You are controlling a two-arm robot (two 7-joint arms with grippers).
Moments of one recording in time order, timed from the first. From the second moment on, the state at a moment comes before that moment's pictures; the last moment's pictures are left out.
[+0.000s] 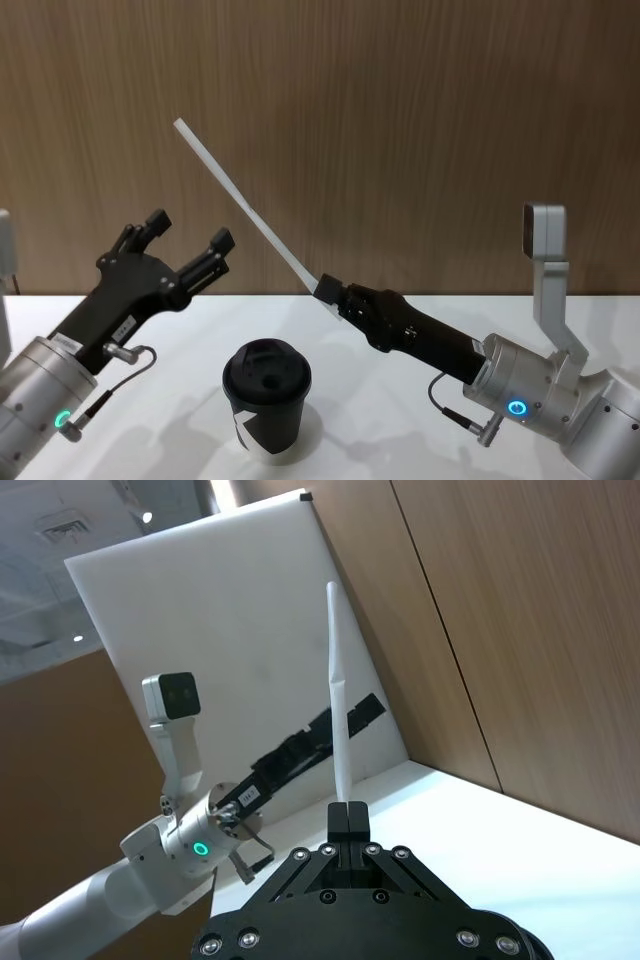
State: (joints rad) left arm -0.20 0.37 0.25 -1.71 -0.65 -0.06 -0.33; right arm 0.49 0.40 -0.48 -1.34 1.01 0.22 0.90
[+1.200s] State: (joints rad) left arm -0.25 0.36 0.23 -1.59 -1.00 -0.01 -0.63; right arm 0.49 0.40 -0.48 -1.34 1.01 0.21 0.90
